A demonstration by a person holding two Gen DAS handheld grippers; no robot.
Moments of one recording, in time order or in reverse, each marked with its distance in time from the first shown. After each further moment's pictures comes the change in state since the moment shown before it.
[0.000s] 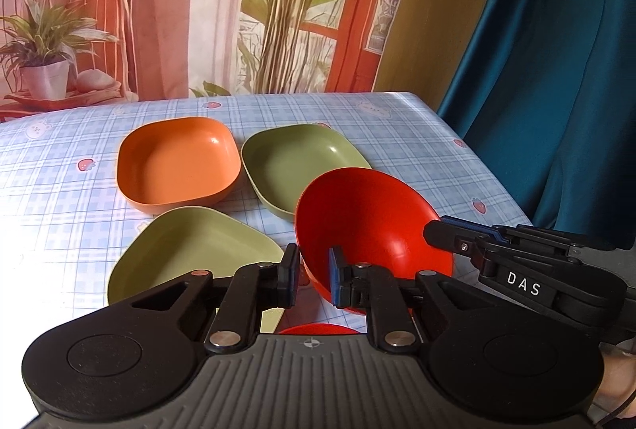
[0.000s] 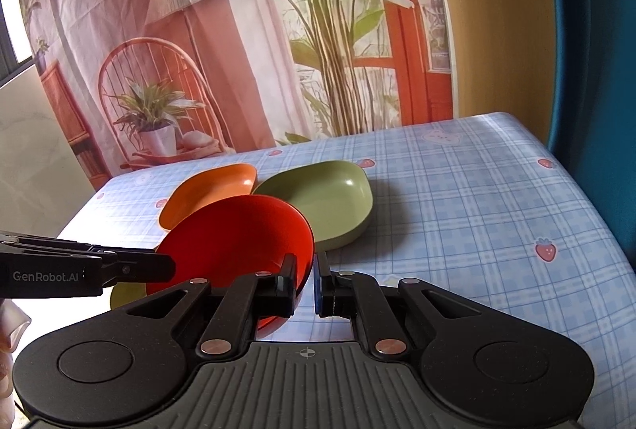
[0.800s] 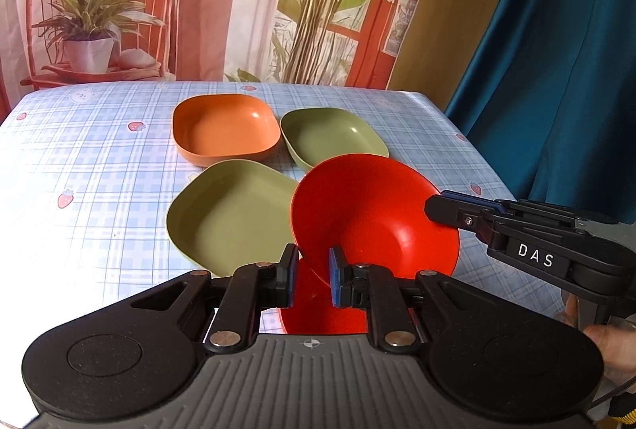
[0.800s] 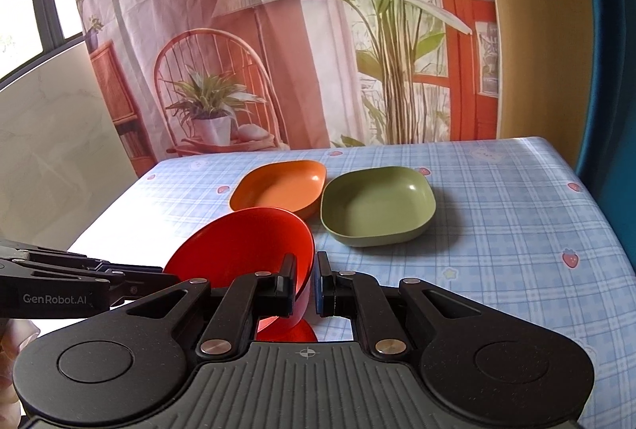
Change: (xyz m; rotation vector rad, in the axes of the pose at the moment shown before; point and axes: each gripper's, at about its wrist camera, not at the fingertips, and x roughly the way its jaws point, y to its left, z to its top) left arm -0.057 0.023 -0.039 -0.065 0.000 0.014; right arm -0.043 0.063 -0.012 -0.092 0.010 0.070
